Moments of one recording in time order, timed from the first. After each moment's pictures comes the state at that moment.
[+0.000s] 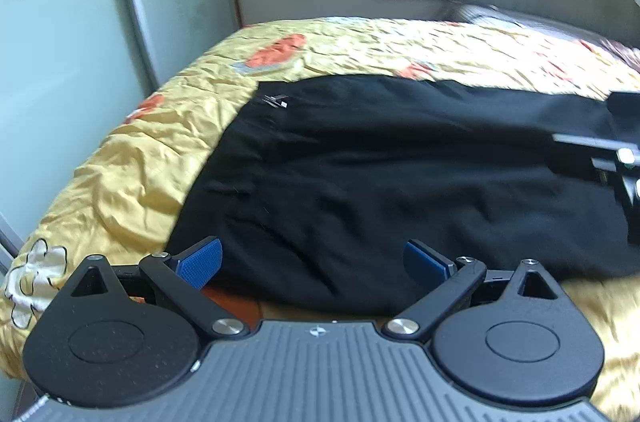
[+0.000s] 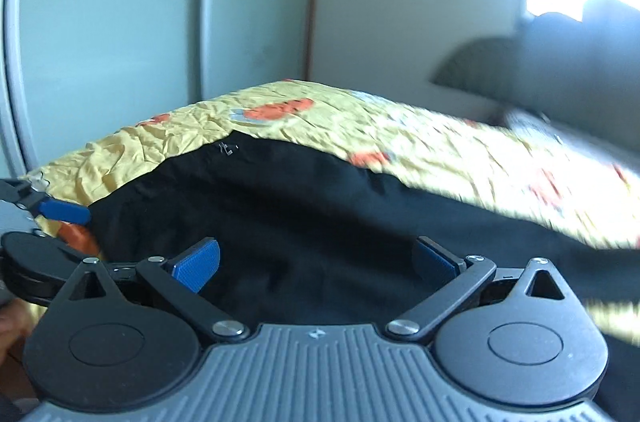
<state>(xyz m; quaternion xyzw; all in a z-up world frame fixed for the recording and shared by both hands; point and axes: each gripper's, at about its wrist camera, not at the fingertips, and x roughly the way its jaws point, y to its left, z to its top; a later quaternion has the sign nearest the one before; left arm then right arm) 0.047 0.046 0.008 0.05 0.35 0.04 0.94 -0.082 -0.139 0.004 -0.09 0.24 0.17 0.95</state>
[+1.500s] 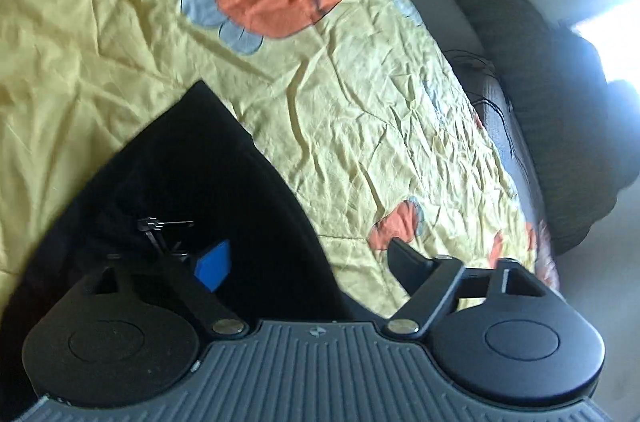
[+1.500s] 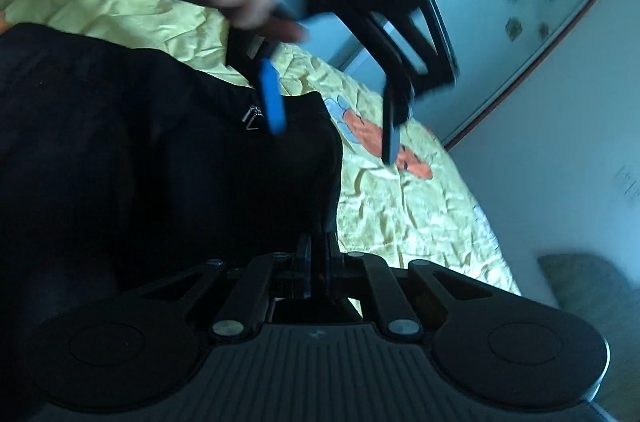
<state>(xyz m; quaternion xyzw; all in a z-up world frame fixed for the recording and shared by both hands) 0.351 0.144 -0.002 -0.39 0.50 -0.03 0.77 0.091 -0.067 -0.060 -0.43 0.13 0.37 0.81</state>
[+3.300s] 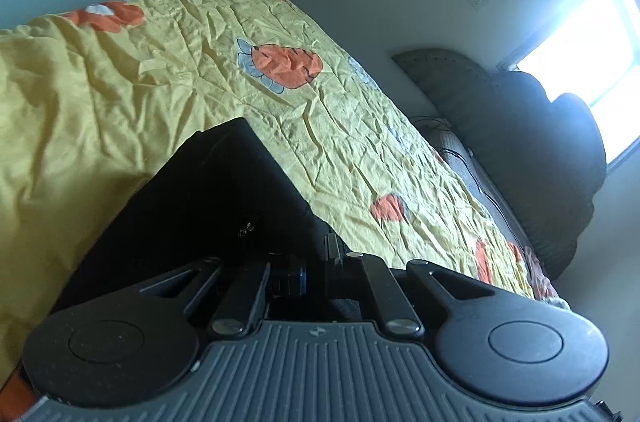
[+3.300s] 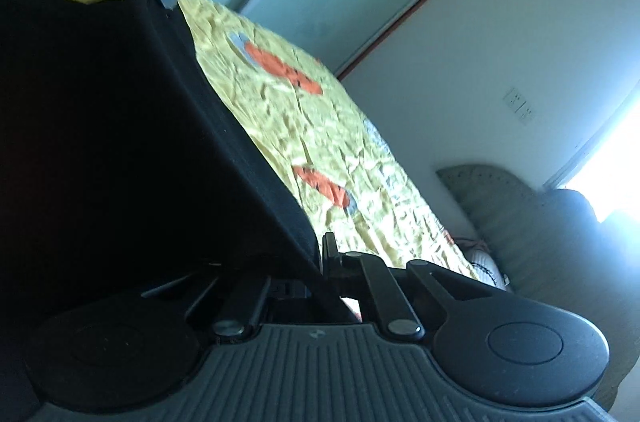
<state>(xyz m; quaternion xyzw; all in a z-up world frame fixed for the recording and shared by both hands) 0.157 0.154 0.023 -0.34 0.34 -0.03 0.88 0.093 -0.112 -0.024 -0.41 0.16 0.18 0.88</state>
